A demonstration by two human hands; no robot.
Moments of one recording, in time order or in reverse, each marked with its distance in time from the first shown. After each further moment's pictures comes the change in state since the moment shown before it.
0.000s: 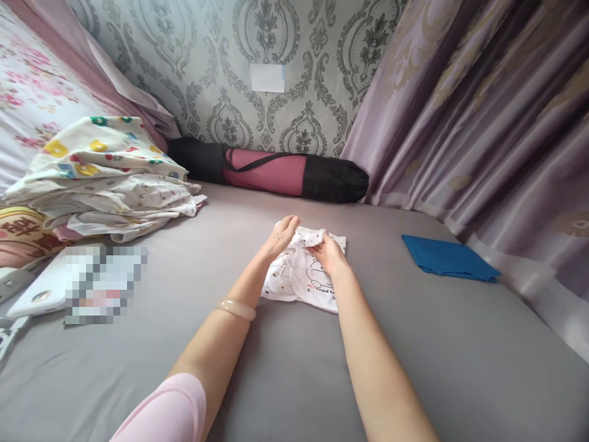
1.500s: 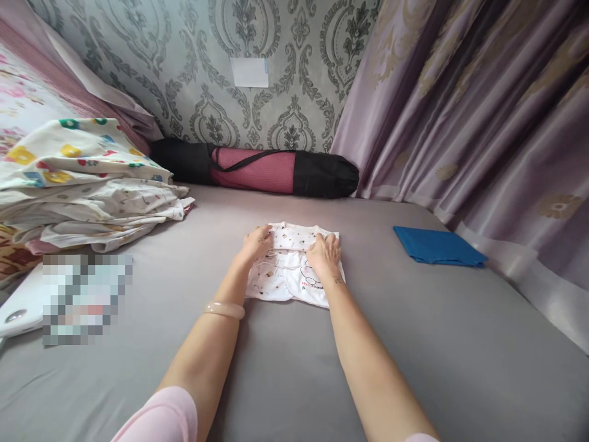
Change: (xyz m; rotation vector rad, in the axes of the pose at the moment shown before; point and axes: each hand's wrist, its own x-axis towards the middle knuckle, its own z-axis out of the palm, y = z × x) left_hand 0.004 -0.032 -0.036 0.885 -0.017 -0.122; right_hand -0.029 0.006 -0.006 -1.645 0.408 -0.481
